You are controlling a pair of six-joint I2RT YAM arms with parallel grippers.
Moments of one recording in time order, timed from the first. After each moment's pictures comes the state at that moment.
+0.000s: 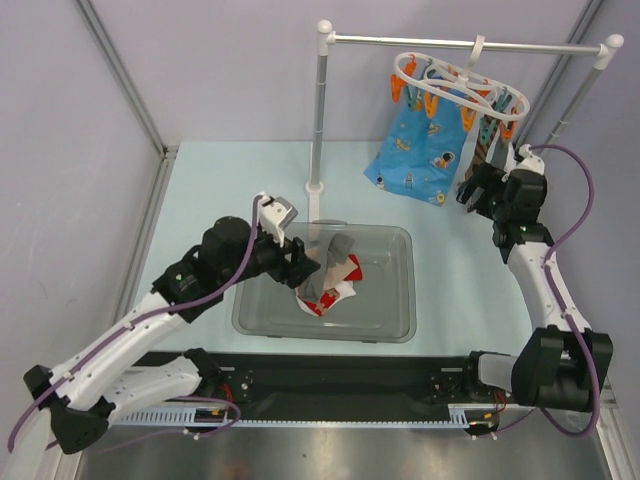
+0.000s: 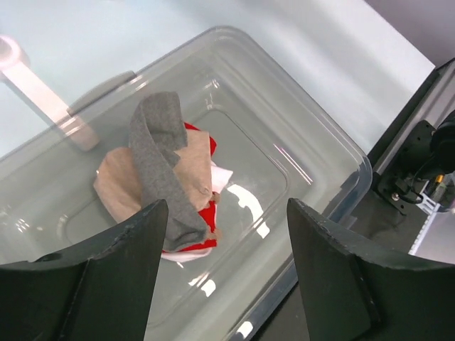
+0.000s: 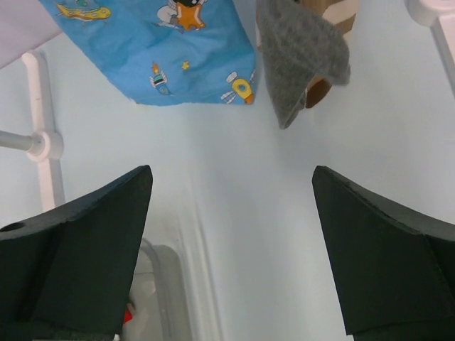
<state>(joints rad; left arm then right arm) -0.77 0.94 0.98 -0.44 0.15 -0.19 -0.10 1.20 0.97 -0.17 -0.03 0.37</state>
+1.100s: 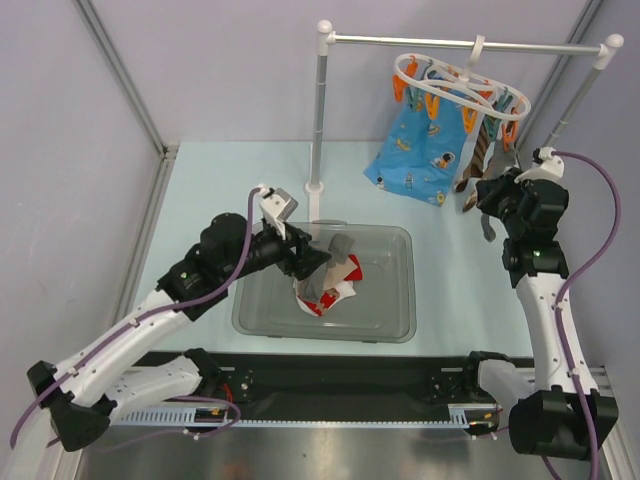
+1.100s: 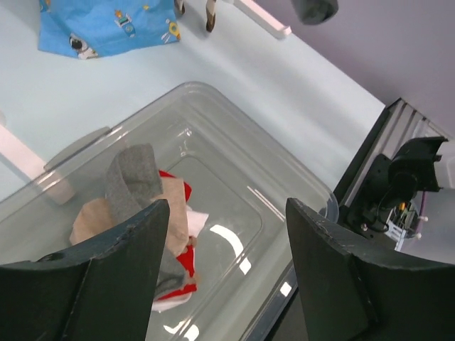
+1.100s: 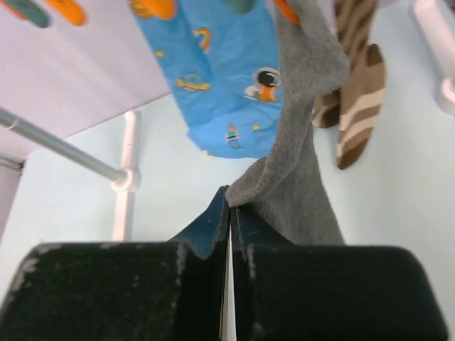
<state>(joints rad) -0.77 0.91 0.93 -0.26 0.21 -0.22 -0.11 0.99 0.92 -0.09 -0.12 0.41</state>
